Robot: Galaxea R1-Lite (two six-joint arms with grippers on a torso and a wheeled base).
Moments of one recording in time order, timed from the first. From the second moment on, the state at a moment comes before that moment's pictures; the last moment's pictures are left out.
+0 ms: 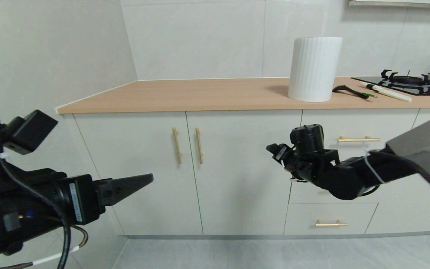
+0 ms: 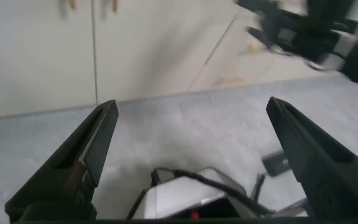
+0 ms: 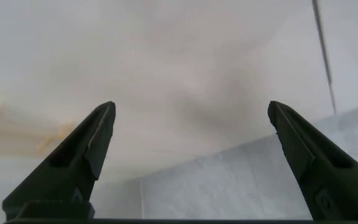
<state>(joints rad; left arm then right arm) -0.49 1.16 -0.73 -0.04 0.02 -0.42 0.51 2.11 -1.17 -0.54 -0.29 0.85</state>
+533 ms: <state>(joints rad) -0.40 0.71 -0.54 -0.01 0.07 -0.29 0.48 1.26 -0.58 -0.62 -0.32 0.42</state>
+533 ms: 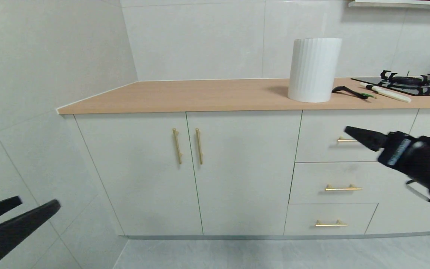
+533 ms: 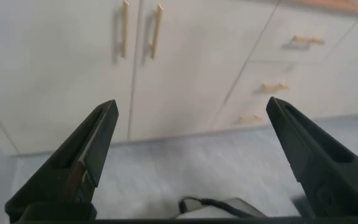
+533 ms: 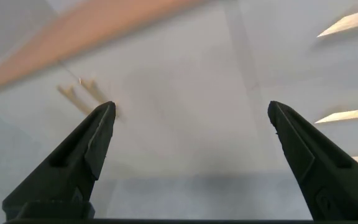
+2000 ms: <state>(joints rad) 0.01 0.00 -0.02 -0.04 0.16 0.05 0.00 0.00 -0.01 -0.04 -0.18 0.04</state>
